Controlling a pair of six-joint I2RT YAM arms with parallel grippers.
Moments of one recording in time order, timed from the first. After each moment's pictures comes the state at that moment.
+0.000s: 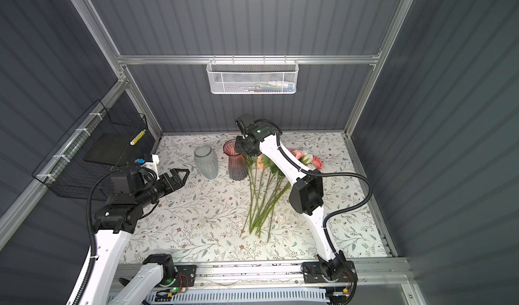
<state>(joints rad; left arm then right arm) -0.06 0.80 0.95 -0.67 0.32 -0.50 0.64 2.28 2.38 -1.03 -0.03 0.67</state>
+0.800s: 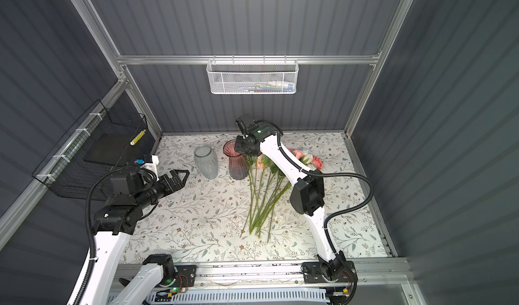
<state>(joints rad) -0.06 0.79 0.95 -0.69 0.32 -0.47 0.65 2.25 2.34 -1.01 -0.05 0.72</state>
